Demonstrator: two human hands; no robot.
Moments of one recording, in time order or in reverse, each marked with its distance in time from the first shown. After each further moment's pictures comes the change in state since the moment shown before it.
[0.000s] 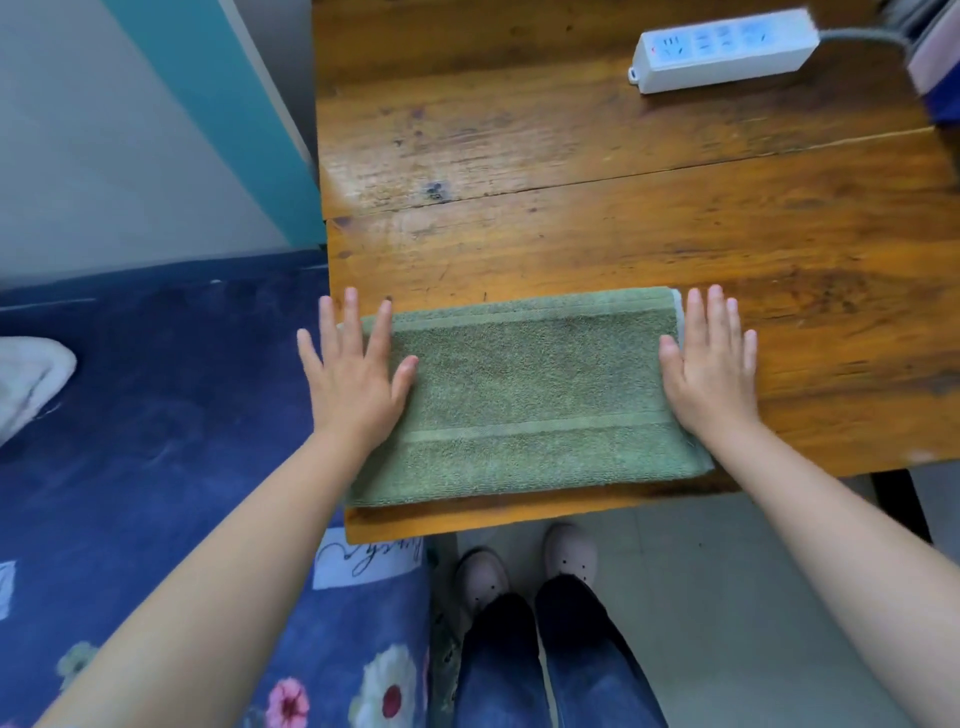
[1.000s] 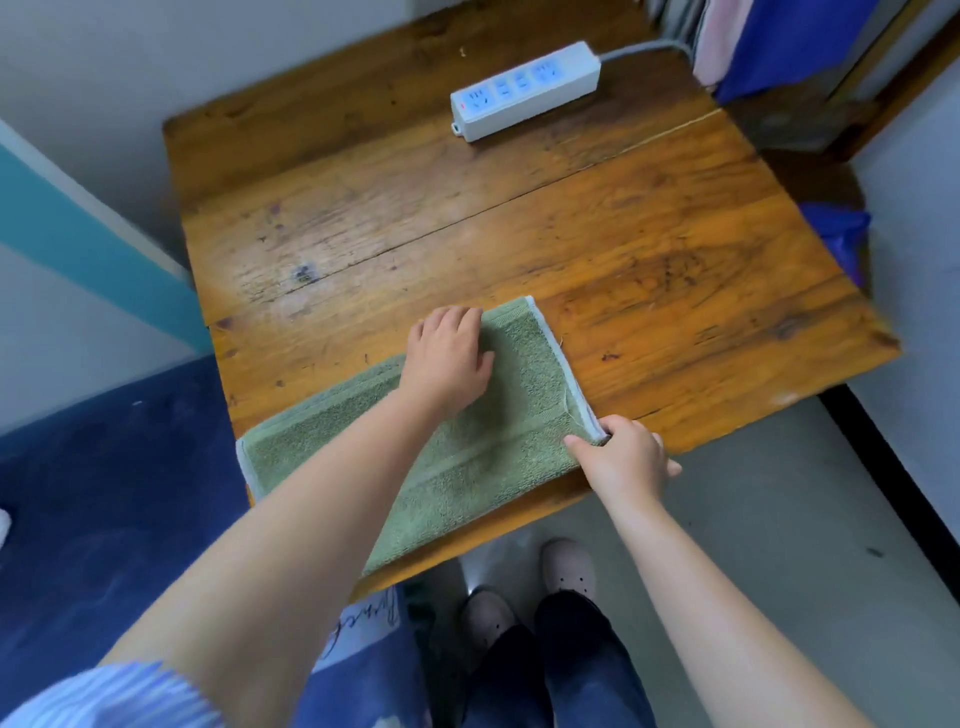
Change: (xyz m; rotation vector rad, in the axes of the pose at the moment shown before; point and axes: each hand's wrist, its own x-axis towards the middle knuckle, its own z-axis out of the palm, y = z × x) left_hand 0.040 0.188 -0.025 -0.058 -0.157 0.468; right_hand -0.068 0.014 -0.006 0.377 -0.032 0.587
